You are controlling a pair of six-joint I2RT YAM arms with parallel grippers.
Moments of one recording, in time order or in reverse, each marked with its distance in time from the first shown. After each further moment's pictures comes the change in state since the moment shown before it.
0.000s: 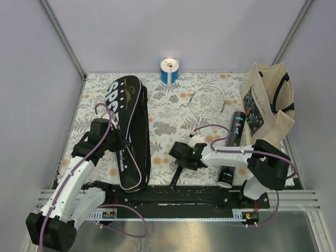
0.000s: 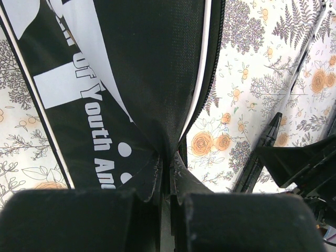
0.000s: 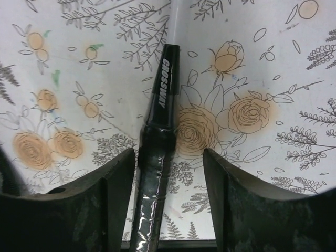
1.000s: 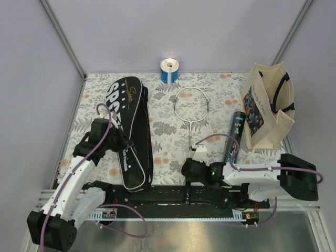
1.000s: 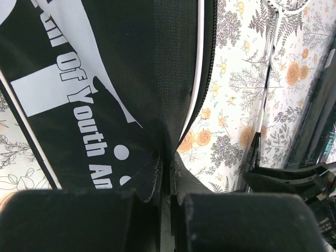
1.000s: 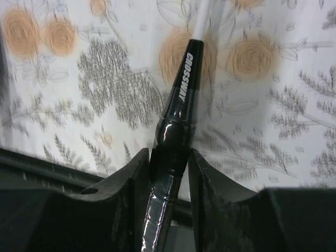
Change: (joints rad) left arm 0.003 0.001 -0.028 0.050 0.089 -0.038; right arm 0.190 -0.262 -0.301 0.204 0.006 -0.196
